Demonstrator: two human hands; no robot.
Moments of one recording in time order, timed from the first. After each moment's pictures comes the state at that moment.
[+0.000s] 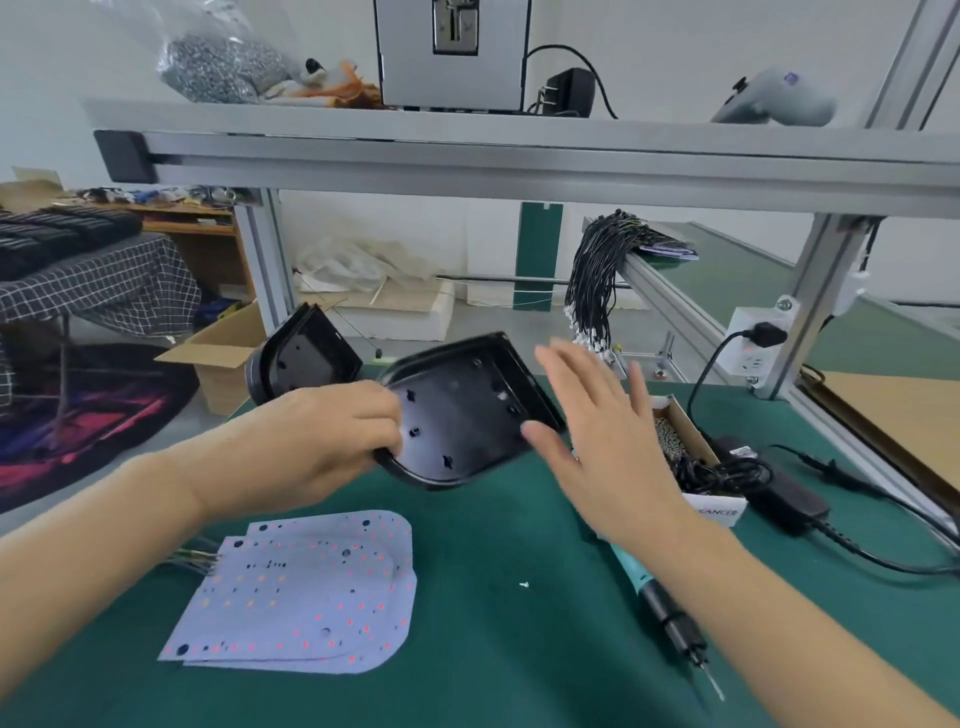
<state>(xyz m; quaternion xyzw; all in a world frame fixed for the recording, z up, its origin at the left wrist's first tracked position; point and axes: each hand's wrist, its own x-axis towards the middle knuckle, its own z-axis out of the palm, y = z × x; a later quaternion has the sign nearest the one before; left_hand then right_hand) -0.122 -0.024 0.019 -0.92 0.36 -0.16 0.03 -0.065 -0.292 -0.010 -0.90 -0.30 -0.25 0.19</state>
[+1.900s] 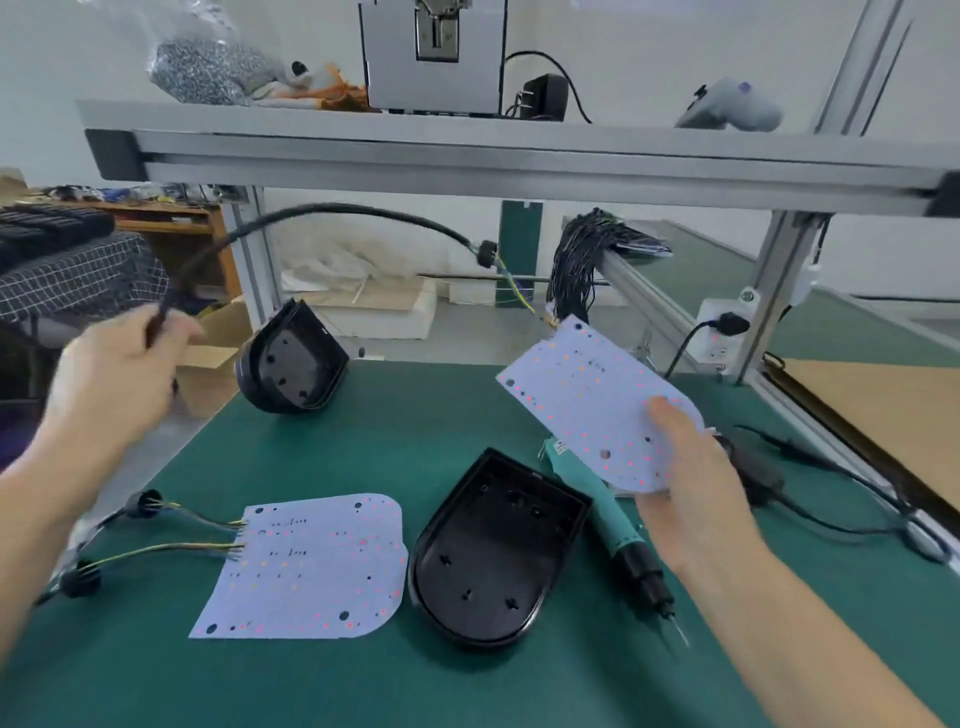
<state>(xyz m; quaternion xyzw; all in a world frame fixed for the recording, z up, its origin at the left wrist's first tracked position) -0.139 0.051 0.021 -0.87 -0.19 -0.36 -0.28 -0.091 -0.334 -0.022 -0.48 0.01 -0.03 0.88</state>
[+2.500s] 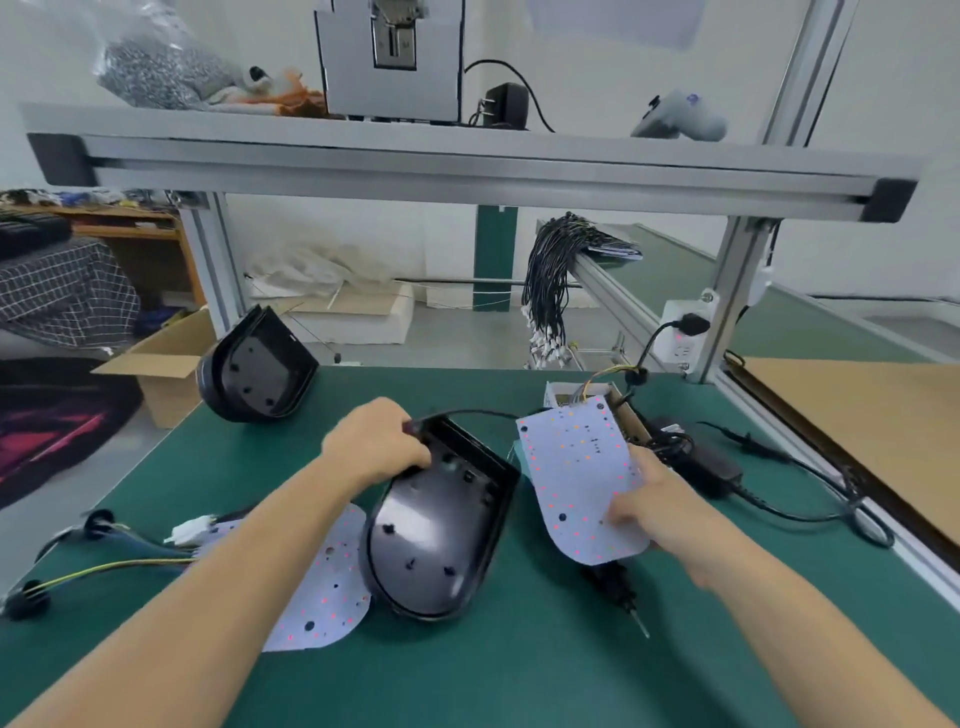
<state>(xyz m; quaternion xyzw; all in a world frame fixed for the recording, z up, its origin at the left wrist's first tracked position) -0.060 -0.106 -0.026 -0.96 -0.11 -0.01 -0.26 -0.077 -0.386 -0.050 -0.83 0.02 0.12 0.55</state>
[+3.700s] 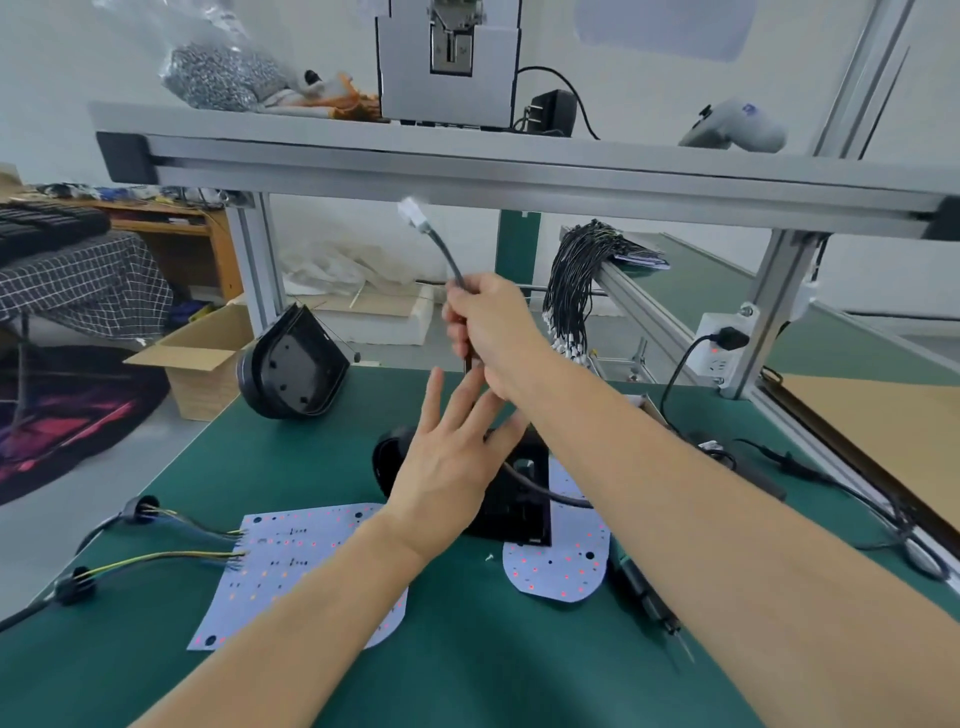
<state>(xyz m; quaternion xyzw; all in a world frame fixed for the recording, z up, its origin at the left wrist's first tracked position) -0.081 -0.133 -0.056 -0.87 0.19 -0.45 0.00 -0.025 -0.194 0.058 -0.71 -0.18 0.01 0.68</state>
